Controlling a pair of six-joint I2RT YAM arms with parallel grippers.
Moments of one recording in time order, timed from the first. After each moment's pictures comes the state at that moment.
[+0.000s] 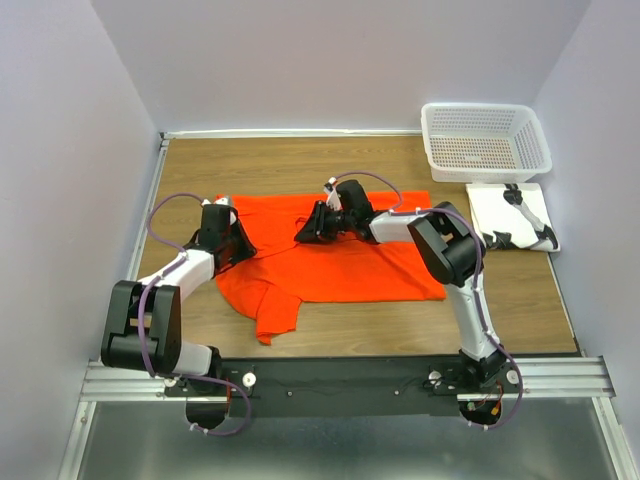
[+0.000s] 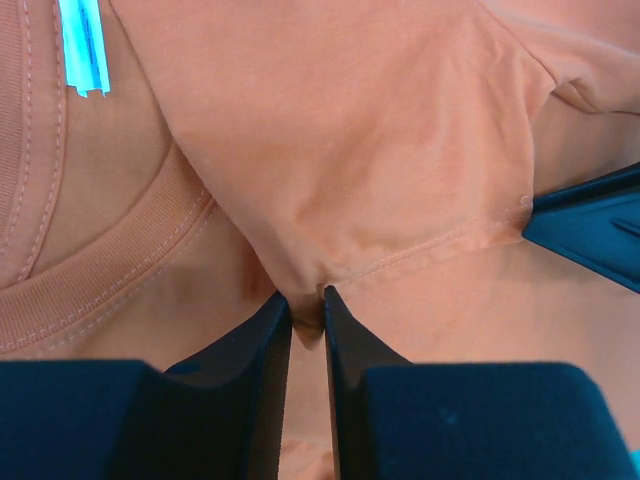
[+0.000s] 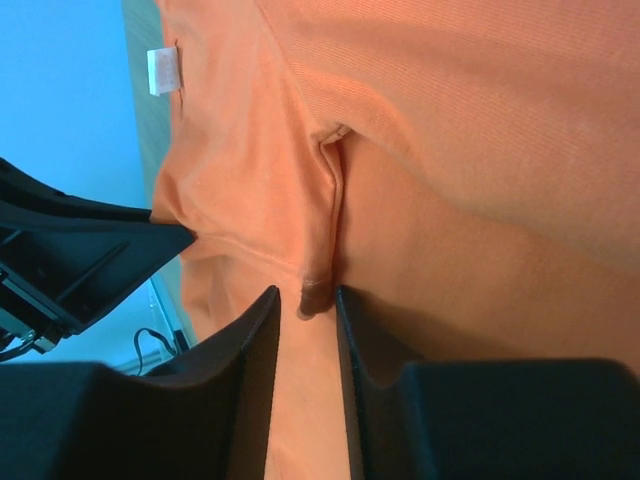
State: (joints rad) left arm -0.12 1.40 0.64 -0.07 0.13 -0.50; right arm 0.62 2.25 1.36 0.29 -0.59 0.87
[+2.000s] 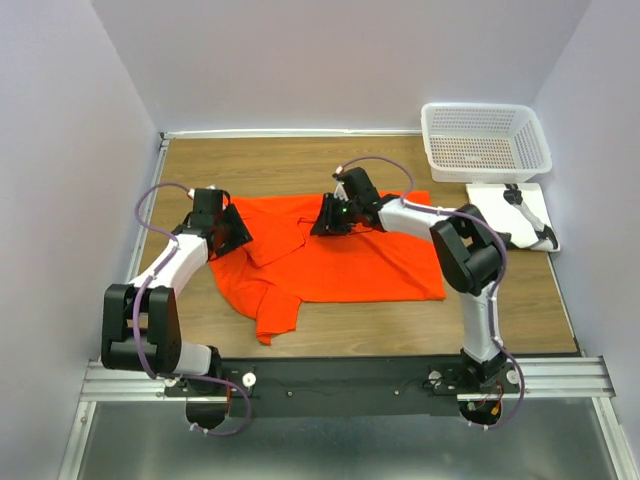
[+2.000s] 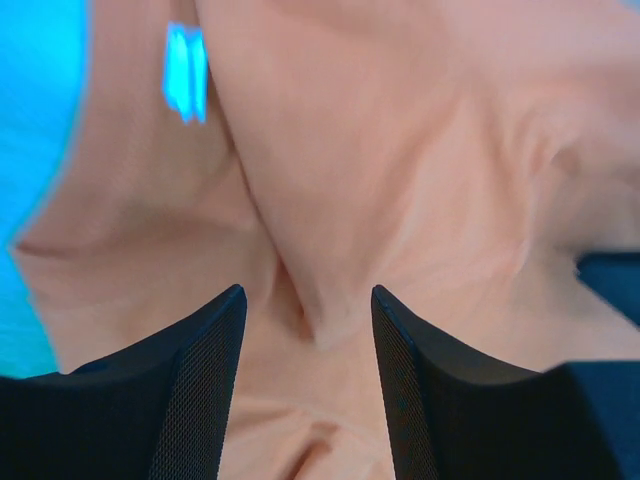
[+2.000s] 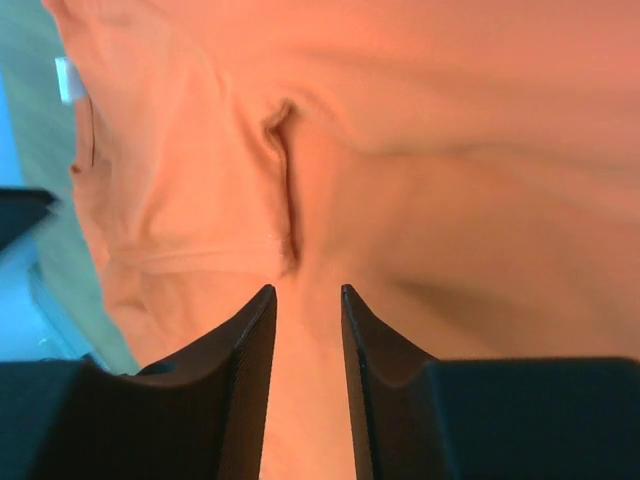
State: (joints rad) left arm -0.08 1.40 0.79 -0.32 0.08 -0.56; right arm 0.61 2.12 1.41 -0.08 -0.39 0.66
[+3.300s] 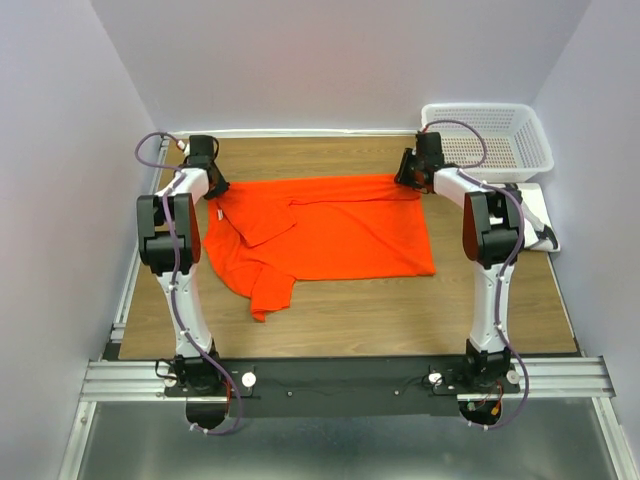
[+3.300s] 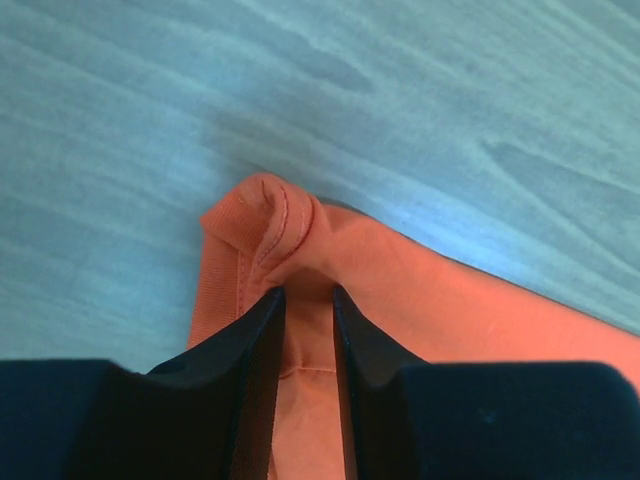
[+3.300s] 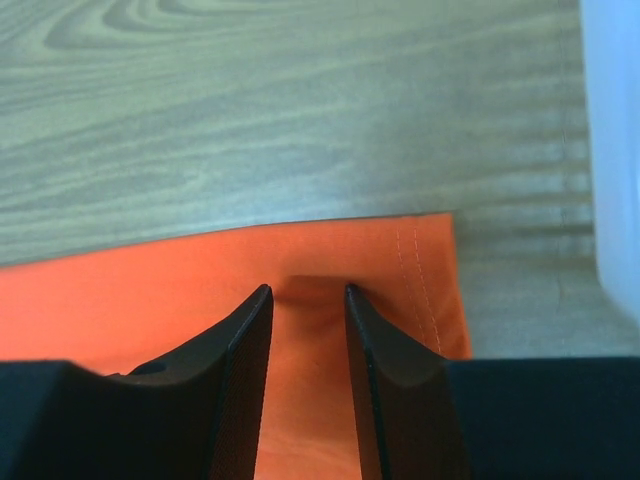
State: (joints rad) left arm 0.07 2.16 1.58 -0.32 -0.12 -0.46; right arm 0.17 2.25 1.64 -0.12 -0.01 0.36
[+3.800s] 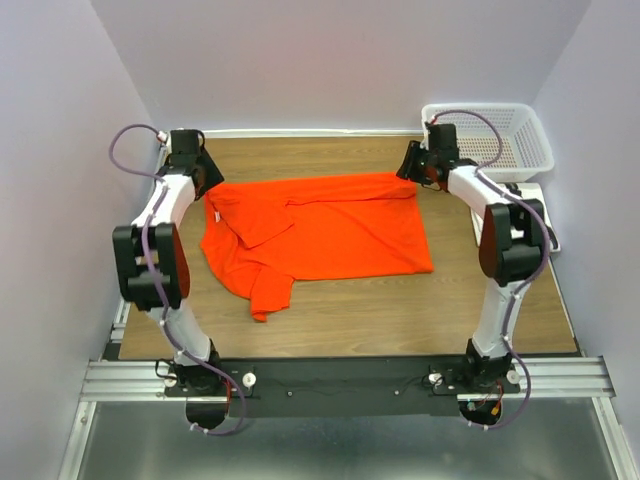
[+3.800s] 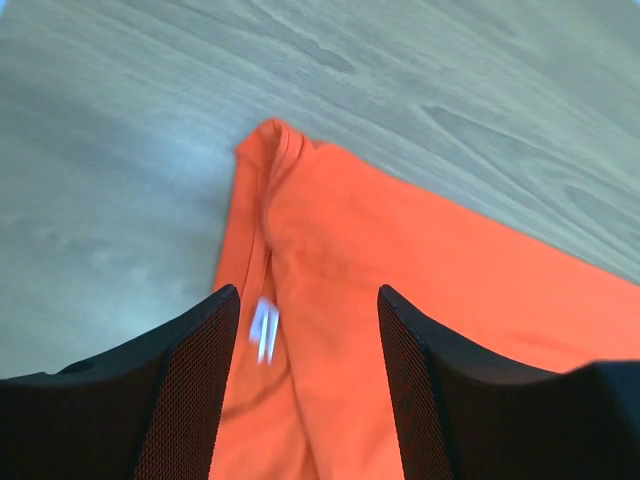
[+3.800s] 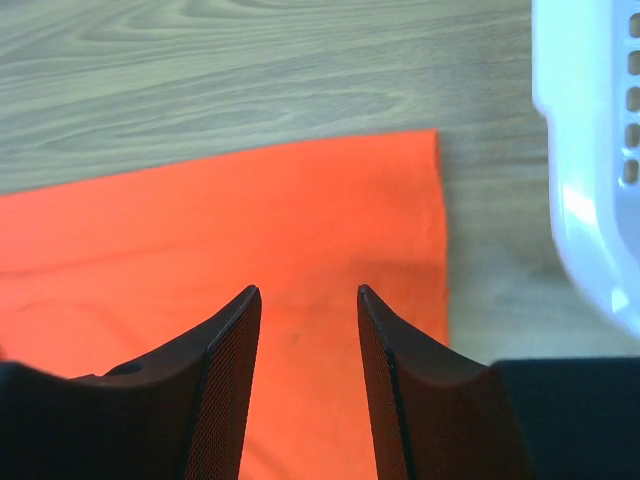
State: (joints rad) left arm 0.08 1.88 1.44 -0.37 -0.12 -0.45; right arm 0.16 2.08 1.57 -0.21 -0.10 0.33
